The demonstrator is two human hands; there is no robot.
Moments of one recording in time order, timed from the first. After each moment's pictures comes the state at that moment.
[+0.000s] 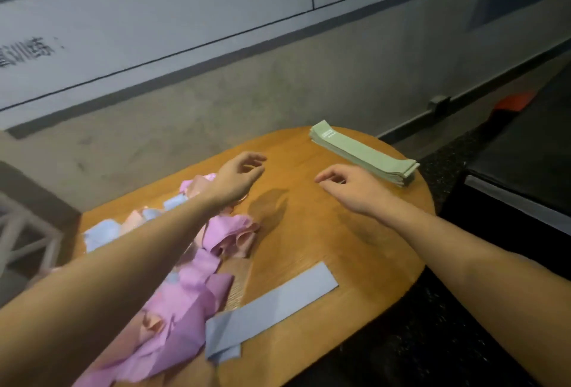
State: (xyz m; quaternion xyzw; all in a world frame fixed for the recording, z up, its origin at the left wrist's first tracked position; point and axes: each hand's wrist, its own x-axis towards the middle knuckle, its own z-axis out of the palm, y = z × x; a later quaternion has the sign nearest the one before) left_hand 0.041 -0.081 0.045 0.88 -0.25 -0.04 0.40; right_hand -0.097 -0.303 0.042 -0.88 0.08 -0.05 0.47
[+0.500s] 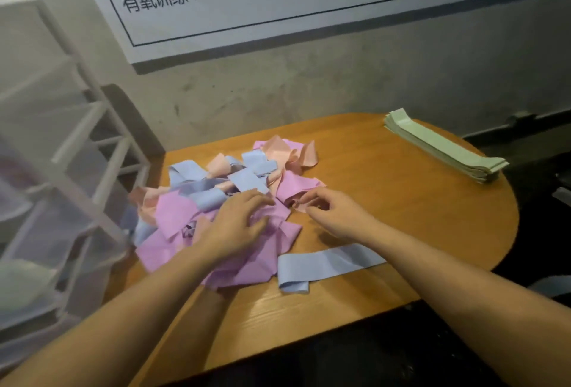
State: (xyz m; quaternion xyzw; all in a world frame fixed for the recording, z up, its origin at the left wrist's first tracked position) left_hand -0.079 0.107 -0.021 0.93 -0.28 0.07 0.23; right_hand -0.105 -0.132 -0.013 -0.87 -0.08 0.02 0.49
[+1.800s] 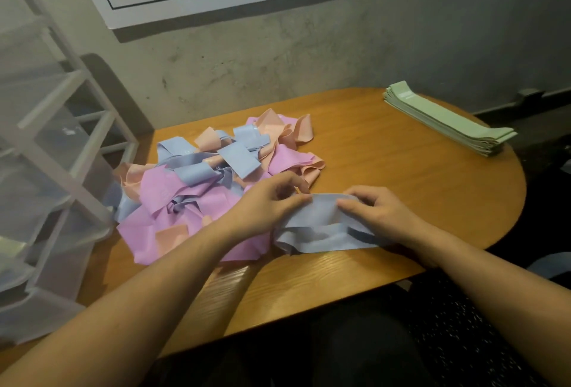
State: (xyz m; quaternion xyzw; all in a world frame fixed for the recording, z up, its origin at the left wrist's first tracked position) left_hand -0.111 0.043 -0.014 0.85 -0.26 -0.08 0.46; right_hand -0.147 -0.197 -0.054 -0.81 -0.12 0.00 0.57
